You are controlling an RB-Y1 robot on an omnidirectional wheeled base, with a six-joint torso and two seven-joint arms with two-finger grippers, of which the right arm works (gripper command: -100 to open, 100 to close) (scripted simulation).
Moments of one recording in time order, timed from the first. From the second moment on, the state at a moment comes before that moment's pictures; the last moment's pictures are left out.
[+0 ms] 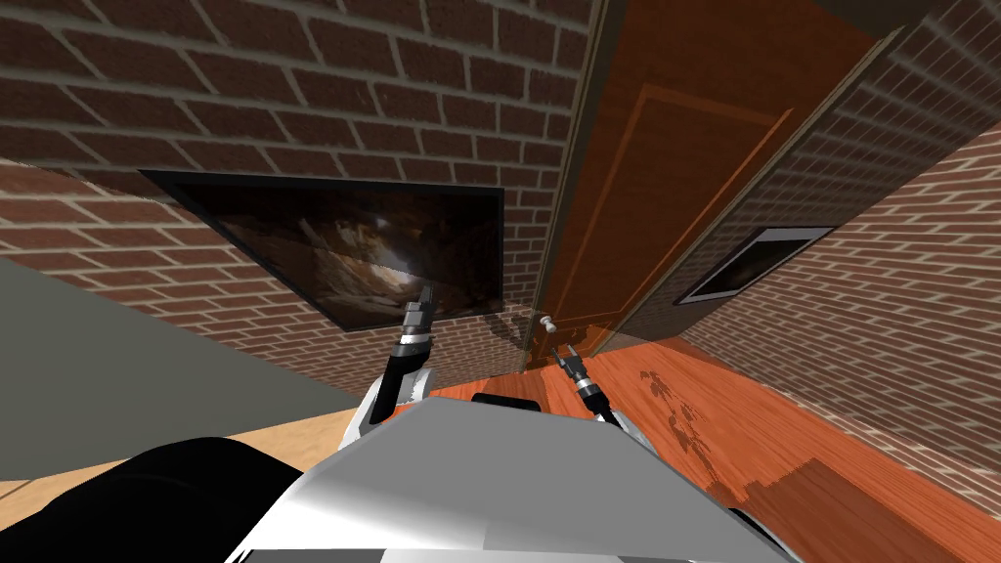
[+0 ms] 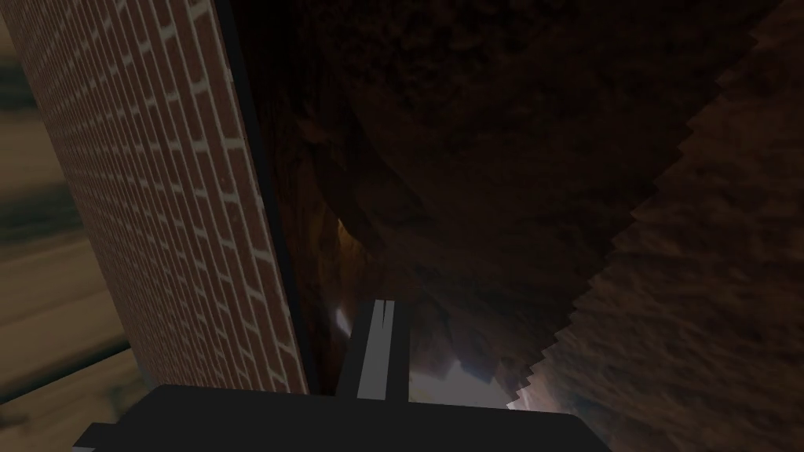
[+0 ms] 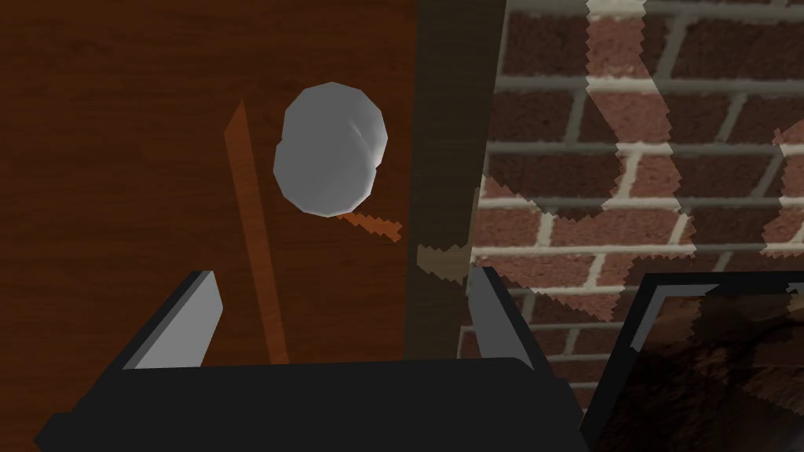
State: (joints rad) arm -0.02 -0.36 0.14 -0.64 0.13 -1.00 1.14
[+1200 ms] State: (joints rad) arm -0.01 -0.40 0.05 -0.52 0.06 -1.10 1.14
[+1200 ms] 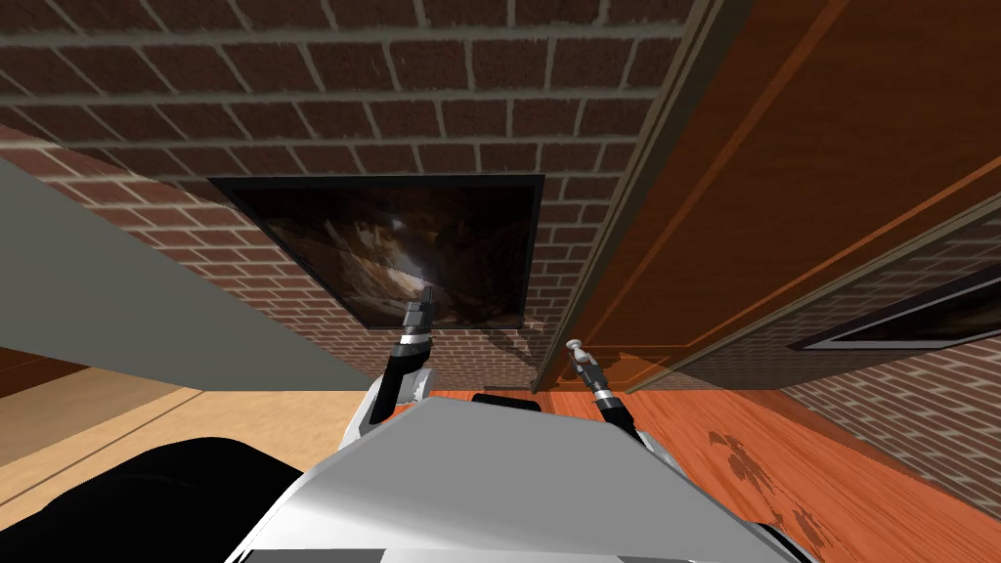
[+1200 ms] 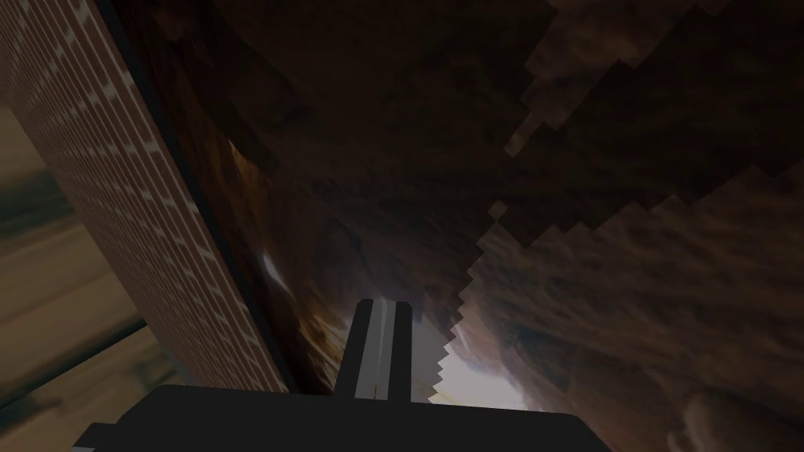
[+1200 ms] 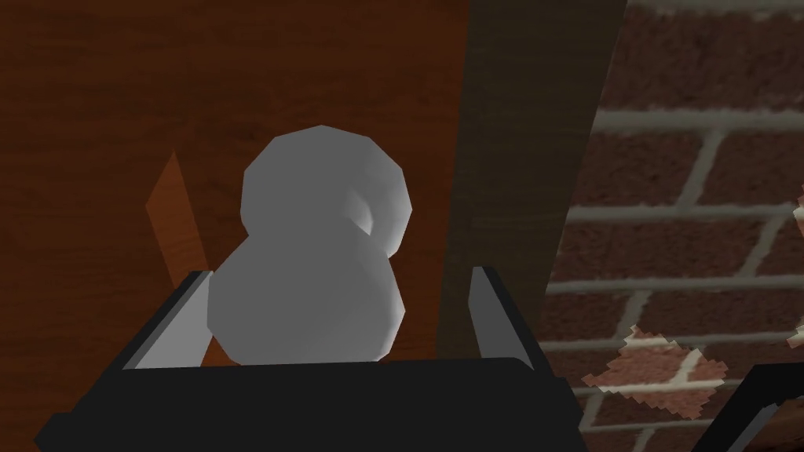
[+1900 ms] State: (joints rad) arm -0.01 -0.40 0.04 -0.52 0.06 -1.09 1.12
